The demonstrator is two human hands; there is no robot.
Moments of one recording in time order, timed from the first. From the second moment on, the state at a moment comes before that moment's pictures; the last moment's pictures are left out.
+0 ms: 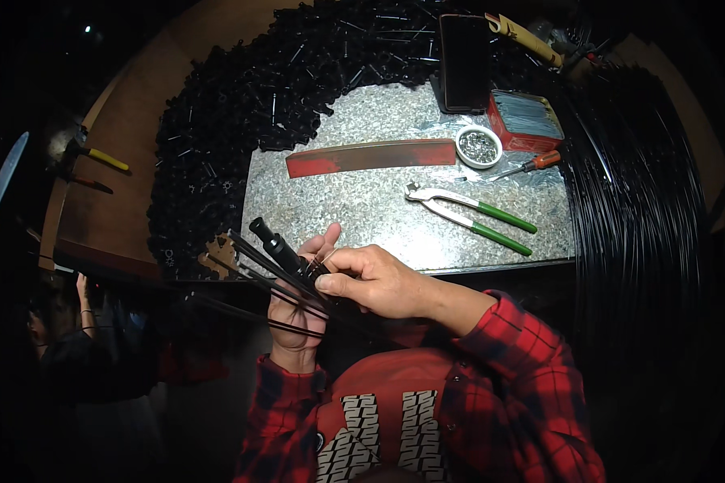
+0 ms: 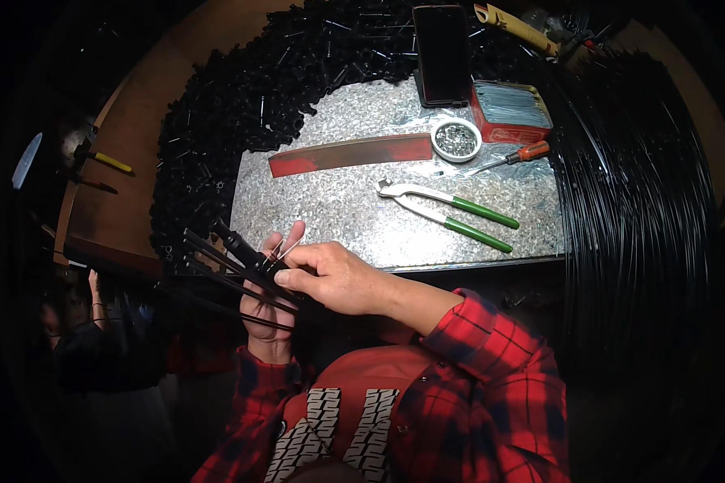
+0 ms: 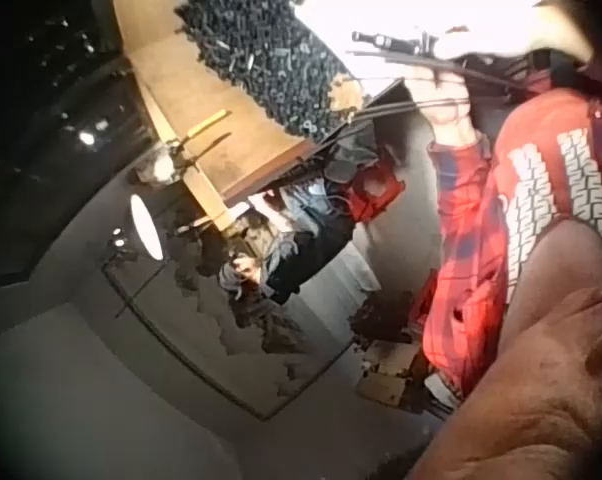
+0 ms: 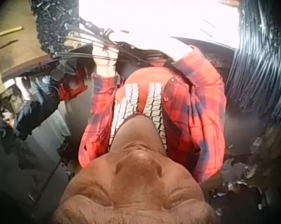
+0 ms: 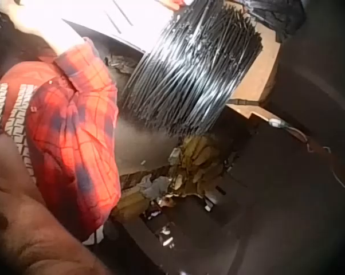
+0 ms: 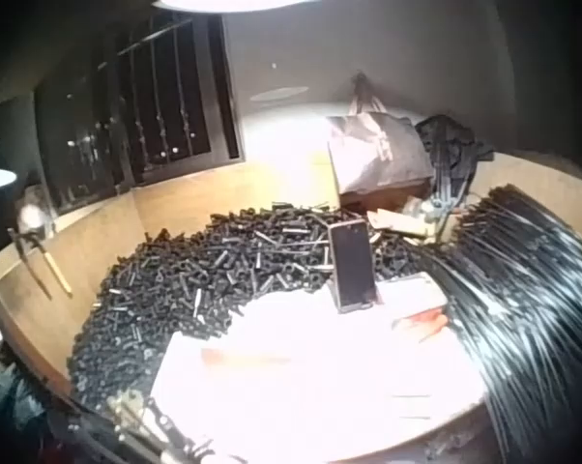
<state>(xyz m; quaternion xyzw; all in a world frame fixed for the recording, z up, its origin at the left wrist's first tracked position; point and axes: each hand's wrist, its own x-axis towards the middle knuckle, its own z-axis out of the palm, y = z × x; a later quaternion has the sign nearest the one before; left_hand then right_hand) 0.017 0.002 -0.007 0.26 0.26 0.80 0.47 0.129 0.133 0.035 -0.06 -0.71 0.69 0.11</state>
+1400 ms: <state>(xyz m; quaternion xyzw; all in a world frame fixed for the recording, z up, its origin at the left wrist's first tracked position) 0.020 -0.029 0.034 0.34 0.39 0.84 0.18 0.100 0.084 0.055 0.00 -0.78 0.52 0.35</state>
